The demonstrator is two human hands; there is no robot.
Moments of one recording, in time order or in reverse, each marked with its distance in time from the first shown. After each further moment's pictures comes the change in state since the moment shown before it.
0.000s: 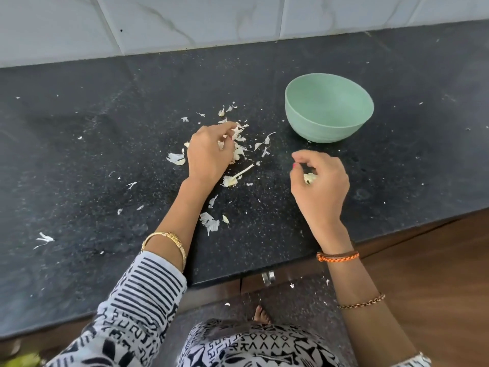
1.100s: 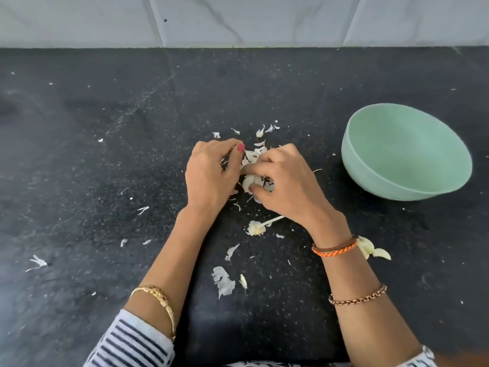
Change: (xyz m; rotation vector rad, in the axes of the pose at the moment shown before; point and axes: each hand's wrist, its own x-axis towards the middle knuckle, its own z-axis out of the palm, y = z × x) left_hand 0.019 -0.023 -0.017 0.060 0.142 -0.123; right_hand 0.072 -0.028 0.097 -0.042 -0.818 -0.413
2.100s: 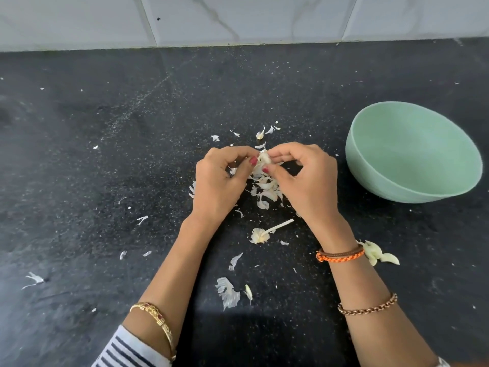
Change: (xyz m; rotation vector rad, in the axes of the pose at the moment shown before) left_hand 0.002 0.001 0.001 -0.238 -0.136 -0.005; right_hand 0.001 0.003 -0.002 0.269 0.427 0.197
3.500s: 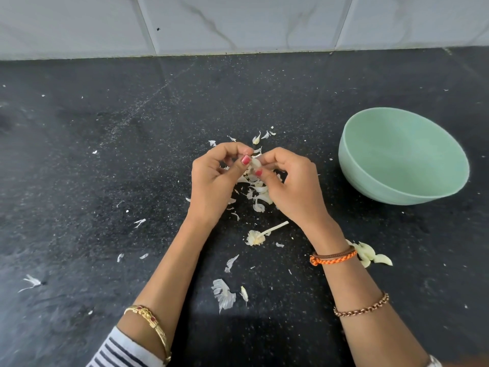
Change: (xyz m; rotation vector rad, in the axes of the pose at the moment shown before) left_hand 0.002 -0.002 0.002 -0.425 -0.004 -0.056; right_hand -0.001 -0.001 0.003 0.203 -0.149 0.005
